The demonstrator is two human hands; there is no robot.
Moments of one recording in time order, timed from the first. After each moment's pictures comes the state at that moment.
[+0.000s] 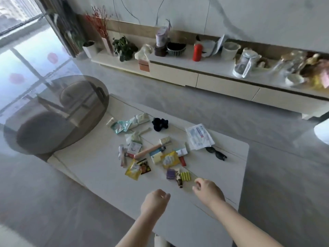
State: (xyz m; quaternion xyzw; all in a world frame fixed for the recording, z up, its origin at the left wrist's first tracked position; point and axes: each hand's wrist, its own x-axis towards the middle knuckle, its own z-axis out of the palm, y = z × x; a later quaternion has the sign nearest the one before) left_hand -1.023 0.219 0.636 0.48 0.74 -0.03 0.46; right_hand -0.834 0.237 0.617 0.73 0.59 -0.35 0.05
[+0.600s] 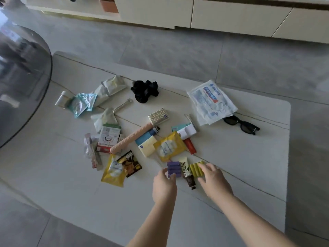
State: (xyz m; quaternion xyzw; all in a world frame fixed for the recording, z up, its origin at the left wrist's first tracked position) left_hand -0.997 0.347 0.364 0.37 0.79 0.02 0.49; right_hand -0.847 0.323 0.352 0.76 0.53 -0.38 0.07
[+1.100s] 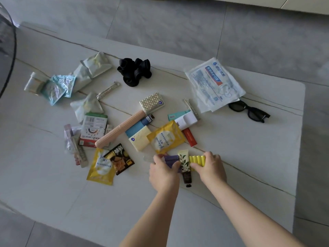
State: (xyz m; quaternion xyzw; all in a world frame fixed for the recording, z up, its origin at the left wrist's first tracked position) left_hand -0.982 0.365 0.305 0.39 0.82 0.01 0.41; right_hand -0.858 0.347 0.306 0.85 0.36 -0.39 0.01
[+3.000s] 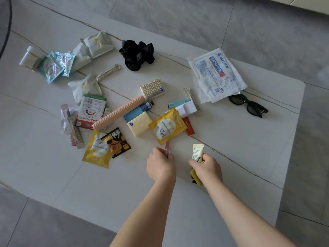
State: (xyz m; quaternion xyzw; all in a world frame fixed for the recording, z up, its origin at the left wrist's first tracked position) left_hand -0.982 0.350 0.286 0.39 0.84 -0.01 0.38; right_hand -0.863 0.320 0.311 0.86 0.24 -0.46 -0.05
